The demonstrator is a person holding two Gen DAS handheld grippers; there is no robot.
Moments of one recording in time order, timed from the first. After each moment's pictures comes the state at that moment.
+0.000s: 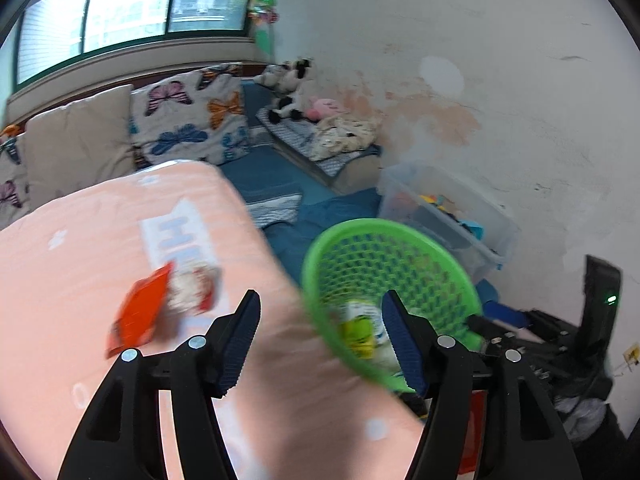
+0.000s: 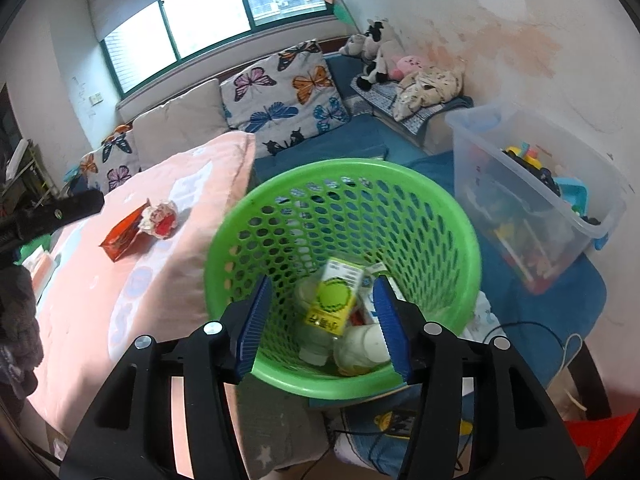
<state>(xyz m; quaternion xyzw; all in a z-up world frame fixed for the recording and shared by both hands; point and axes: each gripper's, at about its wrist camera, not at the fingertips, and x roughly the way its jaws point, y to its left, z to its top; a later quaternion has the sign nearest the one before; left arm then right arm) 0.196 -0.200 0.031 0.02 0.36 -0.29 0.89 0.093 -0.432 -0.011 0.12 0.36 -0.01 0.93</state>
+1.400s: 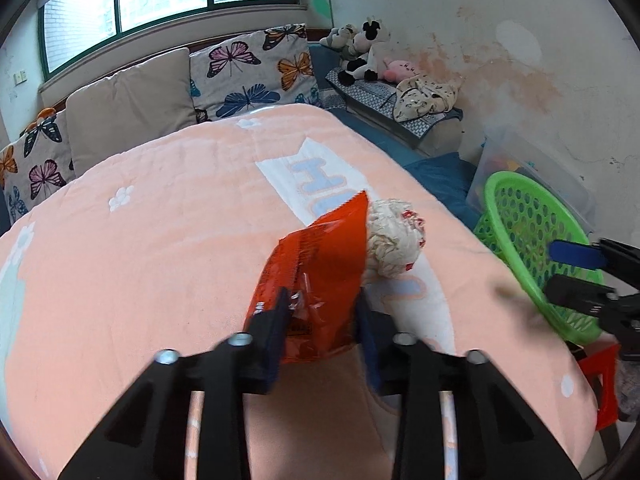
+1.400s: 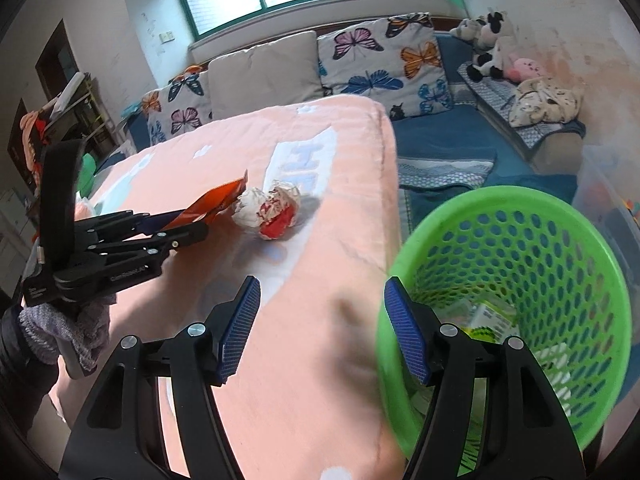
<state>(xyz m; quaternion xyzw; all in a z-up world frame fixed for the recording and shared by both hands) 0.281 -0.103 -0.045 0.07 0.40 -0.21 0.89 0.204 -0.297 -0.023 0.06 0.40 0.14 0.90</state>
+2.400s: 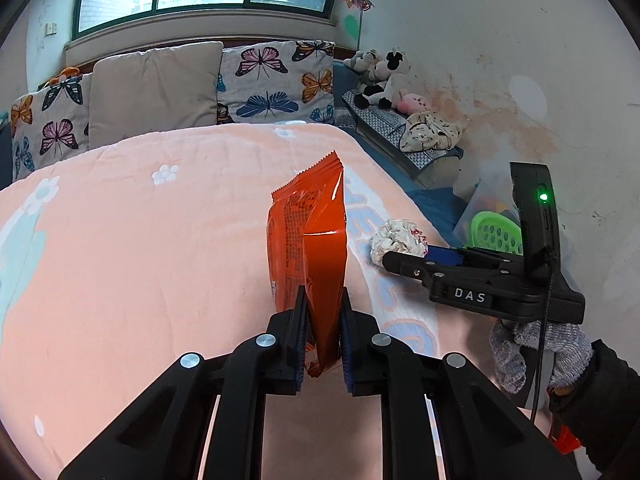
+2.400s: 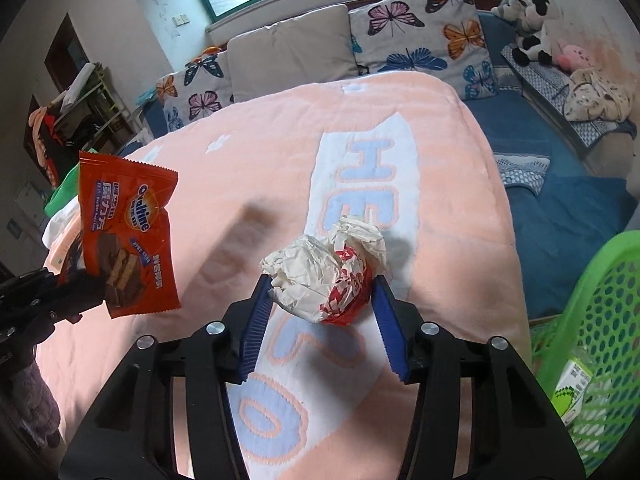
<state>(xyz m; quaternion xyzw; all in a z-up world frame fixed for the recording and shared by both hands) 0.254 -0.039 -0.014 -0.02 0.40 -0.21 0.89 0.293 -0.234 -0.057 0.07 0.43 0.19 0.88</state>
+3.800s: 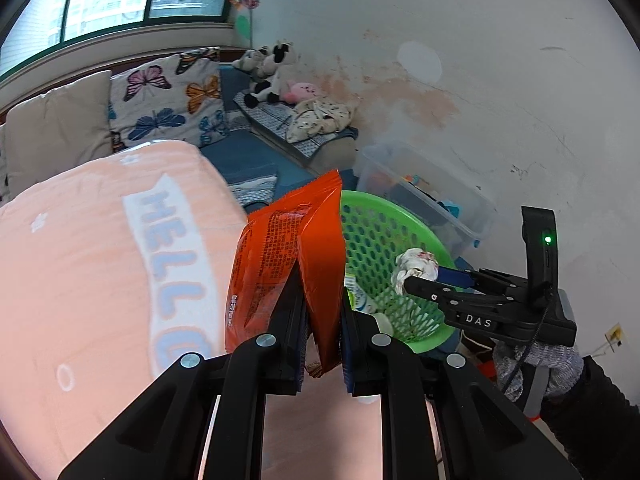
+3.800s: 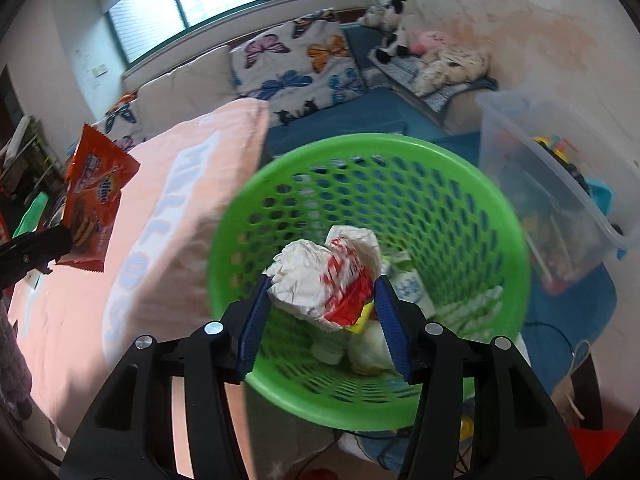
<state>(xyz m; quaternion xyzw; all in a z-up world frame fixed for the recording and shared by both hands) 0.181 -0.198 0.021 0.02 0.38 -0.35 0.85 0.133 -0.420 -0.035 0.11 0.41 0.01 0.91</state>
